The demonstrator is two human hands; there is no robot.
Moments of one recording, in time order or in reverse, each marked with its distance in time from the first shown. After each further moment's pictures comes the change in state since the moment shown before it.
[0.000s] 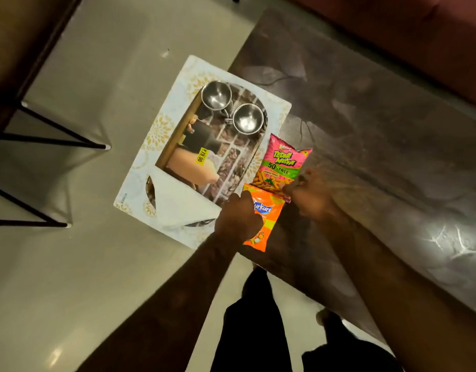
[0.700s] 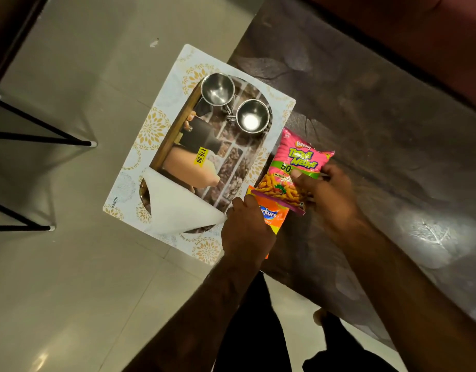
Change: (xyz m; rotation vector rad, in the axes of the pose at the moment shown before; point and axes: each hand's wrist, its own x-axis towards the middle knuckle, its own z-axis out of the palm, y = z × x) left_hand -0.009 0.001 0.019 0.040 0.204 -0.003; right_hand -0.025 -0.021 -0.003 0.420 0.096 -0.051
